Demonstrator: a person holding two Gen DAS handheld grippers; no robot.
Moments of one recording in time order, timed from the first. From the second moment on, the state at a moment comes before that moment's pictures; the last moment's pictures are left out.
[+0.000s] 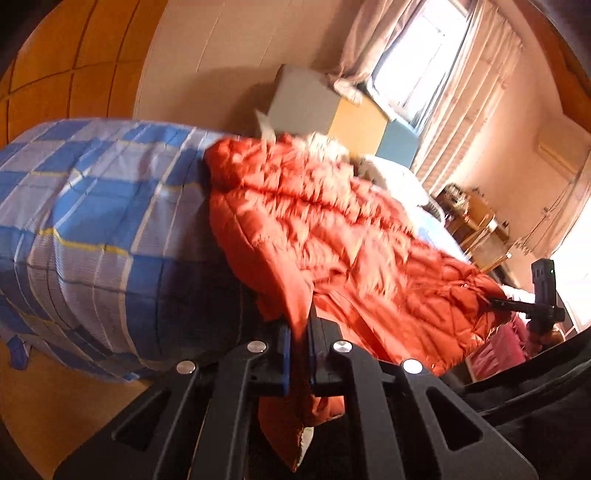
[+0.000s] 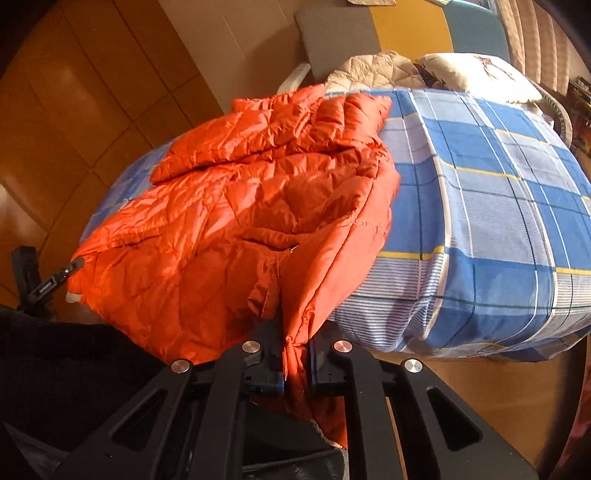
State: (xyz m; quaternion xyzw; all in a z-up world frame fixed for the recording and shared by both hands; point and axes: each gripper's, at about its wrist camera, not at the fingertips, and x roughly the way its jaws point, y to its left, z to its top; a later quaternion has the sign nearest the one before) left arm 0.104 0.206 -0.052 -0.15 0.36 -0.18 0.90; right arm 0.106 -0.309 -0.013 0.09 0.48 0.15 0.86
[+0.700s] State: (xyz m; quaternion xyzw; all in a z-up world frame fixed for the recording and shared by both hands) left arm 0.225 0.216 0.055 -0.16 0.25 -0.23 0.93; right arm 0.242 -0.323 0.088 0.10 0.34 0.17 0.92
